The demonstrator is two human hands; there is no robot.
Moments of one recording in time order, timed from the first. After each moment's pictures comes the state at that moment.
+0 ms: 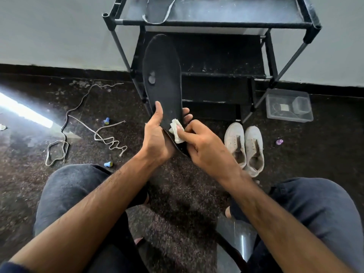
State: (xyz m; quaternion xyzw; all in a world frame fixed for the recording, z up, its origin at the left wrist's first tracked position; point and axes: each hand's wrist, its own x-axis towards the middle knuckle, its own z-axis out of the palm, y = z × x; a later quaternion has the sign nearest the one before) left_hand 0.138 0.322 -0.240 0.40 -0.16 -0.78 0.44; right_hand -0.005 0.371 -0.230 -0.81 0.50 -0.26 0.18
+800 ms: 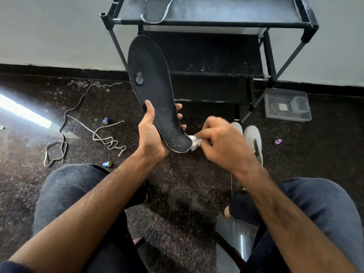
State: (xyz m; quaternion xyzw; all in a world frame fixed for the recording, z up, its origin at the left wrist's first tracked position) left_hand 0.142 0.319 -0.243 0.37 -0.20 -0.75 0.51; right_hand -0.035 0.373 -0.215 -0.78 0.57 -0.20 0.15
